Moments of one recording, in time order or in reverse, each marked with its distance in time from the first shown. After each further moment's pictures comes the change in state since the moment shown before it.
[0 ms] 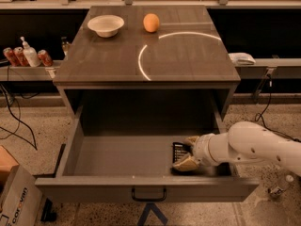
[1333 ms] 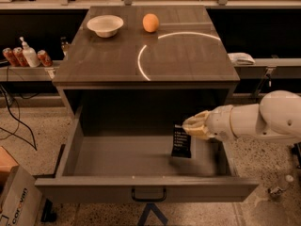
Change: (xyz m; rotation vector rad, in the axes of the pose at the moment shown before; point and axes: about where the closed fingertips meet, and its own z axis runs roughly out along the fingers) arm -0.085 -0.027 -0.088 -0.012 -0.212 -0.057
